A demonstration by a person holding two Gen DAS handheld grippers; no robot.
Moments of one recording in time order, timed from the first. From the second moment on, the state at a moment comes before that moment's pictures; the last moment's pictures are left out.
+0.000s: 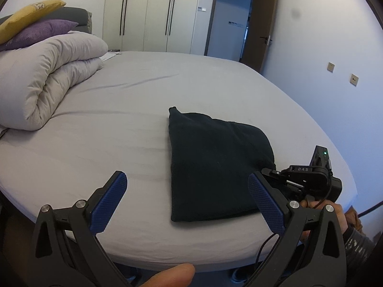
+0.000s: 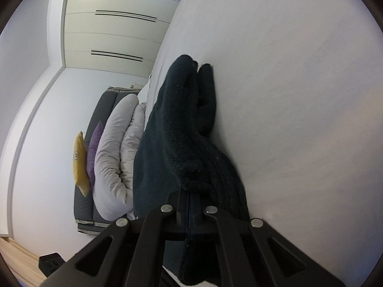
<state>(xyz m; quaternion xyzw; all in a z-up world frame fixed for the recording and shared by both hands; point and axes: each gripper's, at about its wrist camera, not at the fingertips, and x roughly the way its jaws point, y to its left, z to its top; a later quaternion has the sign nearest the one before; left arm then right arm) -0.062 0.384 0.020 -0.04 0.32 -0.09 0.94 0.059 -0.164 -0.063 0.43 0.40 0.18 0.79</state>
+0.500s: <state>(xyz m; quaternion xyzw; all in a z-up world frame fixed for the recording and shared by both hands) -0.058 0.387 0.015 -0.05 0.32 -0.10 0.94 0.020 -0.158 -0.063 0.39 0.42 0.16 0.81</state>
